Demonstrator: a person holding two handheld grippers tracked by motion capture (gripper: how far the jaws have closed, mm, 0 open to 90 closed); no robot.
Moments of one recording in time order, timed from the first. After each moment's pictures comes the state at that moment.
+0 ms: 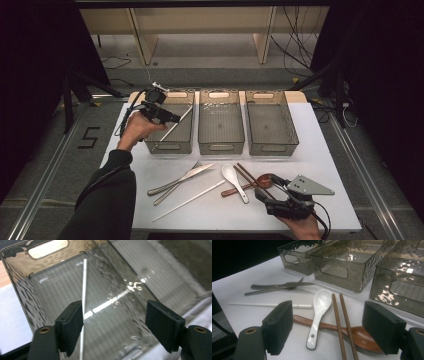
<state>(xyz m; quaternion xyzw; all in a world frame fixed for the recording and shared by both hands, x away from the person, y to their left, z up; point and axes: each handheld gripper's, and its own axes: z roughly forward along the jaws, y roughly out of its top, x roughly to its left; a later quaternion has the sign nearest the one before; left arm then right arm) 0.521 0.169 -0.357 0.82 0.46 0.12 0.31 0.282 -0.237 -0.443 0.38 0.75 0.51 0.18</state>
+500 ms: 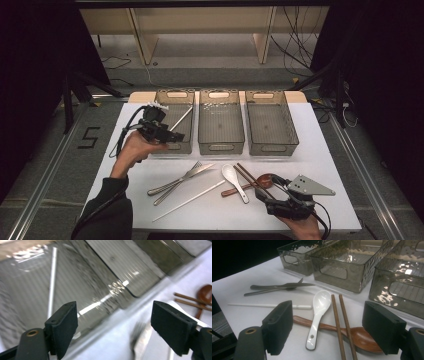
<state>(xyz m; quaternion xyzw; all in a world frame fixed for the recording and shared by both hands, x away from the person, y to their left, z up) 0.457 0.163 -0.365 0.82 0.44 0.08 0.35 0.282 -0.237 -0.442 0.38 0.75 0.51 0.18</state>
